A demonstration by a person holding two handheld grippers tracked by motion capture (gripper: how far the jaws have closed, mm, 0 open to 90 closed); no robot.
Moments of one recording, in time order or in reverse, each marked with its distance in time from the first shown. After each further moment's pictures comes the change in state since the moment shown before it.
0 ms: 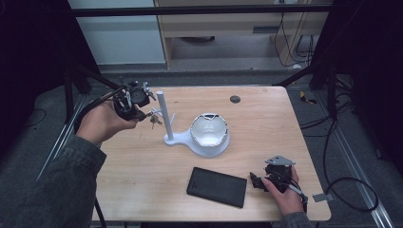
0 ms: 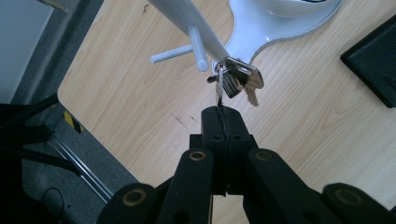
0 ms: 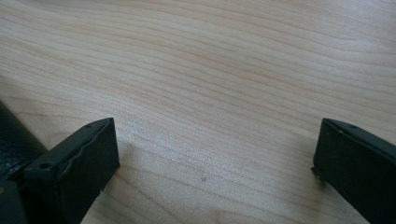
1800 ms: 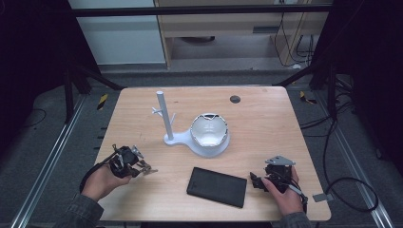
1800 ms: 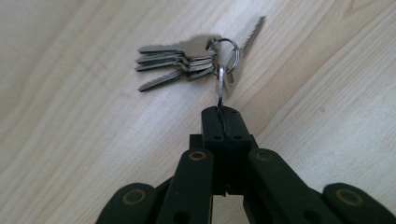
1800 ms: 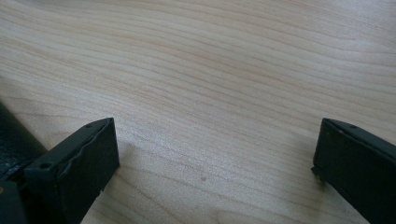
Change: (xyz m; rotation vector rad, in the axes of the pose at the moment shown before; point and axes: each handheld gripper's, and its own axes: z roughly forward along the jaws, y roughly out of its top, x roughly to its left) left arm -0.065 -0.136 0.152 0.042 -0.220 -0.165; right arm 0.000 0.000 -0.001 0.002 0.001 0.009
